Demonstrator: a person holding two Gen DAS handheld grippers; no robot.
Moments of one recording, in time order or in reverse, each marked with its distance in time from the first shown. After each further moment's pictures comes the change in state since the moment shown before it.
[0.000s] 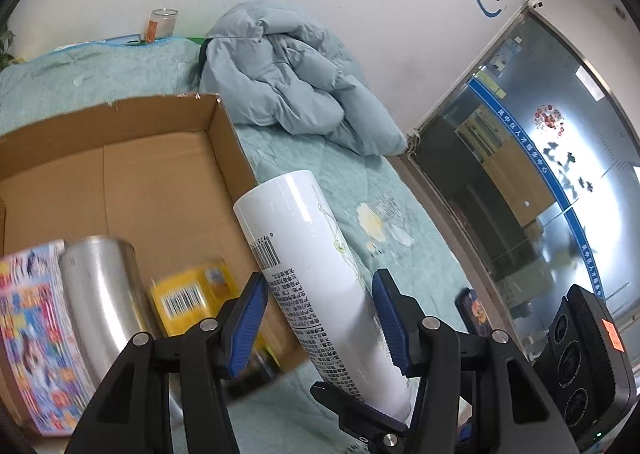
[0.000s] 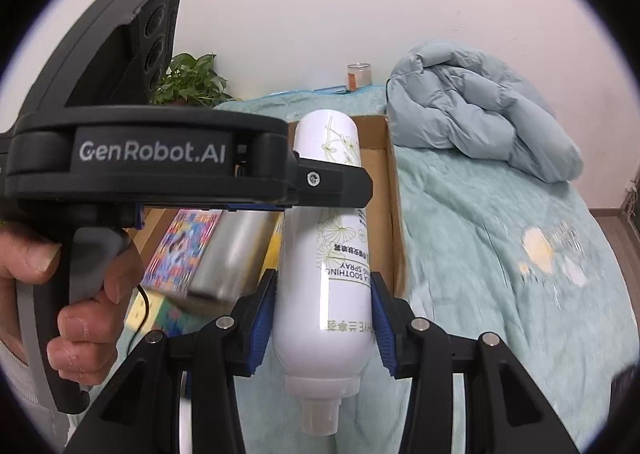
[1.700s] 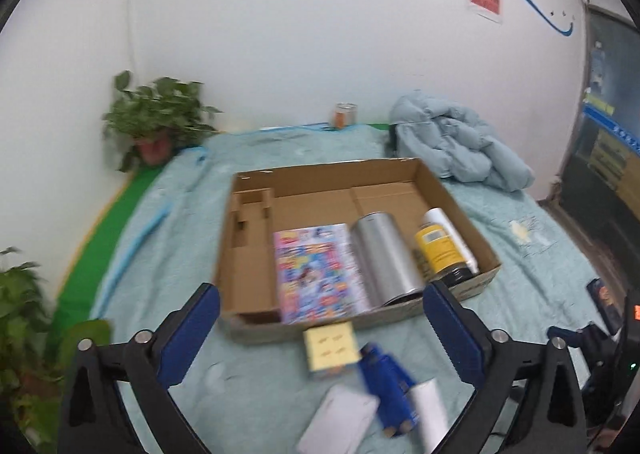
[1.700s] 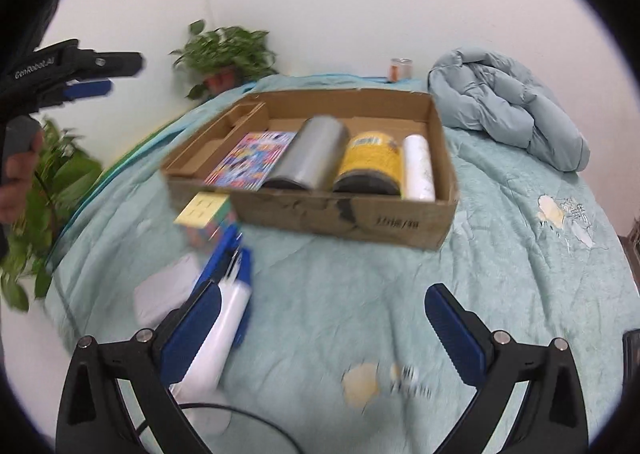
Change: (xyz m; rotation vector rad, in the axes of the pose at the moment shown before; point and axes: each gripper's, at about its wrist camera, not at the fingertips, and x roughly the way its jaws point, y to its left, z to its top) left arm -0.222 0.012 -0.192 0.039 -0.343 0.683; right arm -0.048 0.067 -0.118 -0.142 0.009 0.045
